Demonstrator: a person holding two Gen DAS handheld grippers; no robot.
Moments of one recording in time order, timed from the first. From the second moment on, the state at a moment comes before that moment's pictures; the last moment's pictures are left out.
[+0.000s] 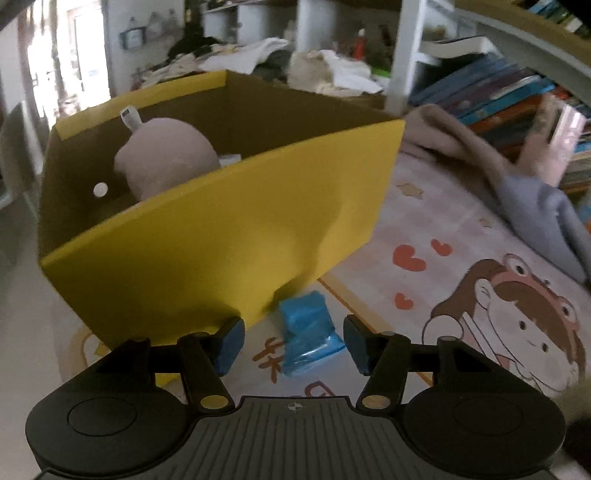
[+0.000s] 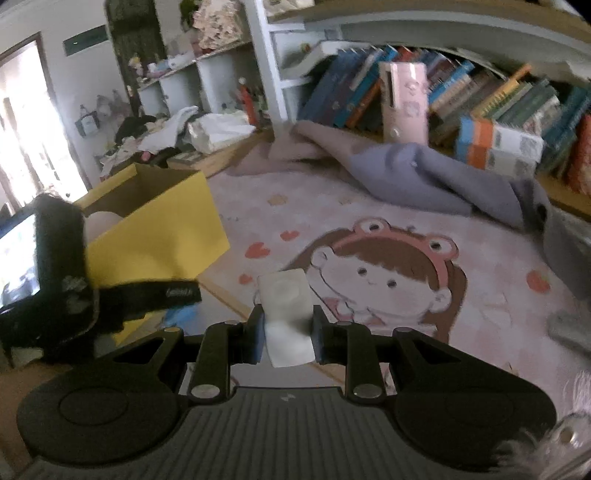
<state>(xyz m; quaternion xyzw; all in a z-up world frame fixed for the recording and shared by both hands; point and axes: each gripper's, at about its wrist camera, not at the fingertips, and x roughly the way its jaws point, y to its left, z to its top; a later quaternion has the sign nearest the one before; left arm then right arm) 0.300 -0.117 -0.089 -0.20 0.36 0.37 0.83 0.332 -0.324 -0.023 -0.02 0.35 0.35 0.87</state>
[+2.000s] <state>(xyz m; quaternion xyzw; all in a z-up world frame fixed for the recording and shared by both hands) 0.178 -0.086 0.022 -0.13 0.35 -0.16 0.91 0.173 -0.329 0.045 -0.02 0.31 0.15 0.94</state>
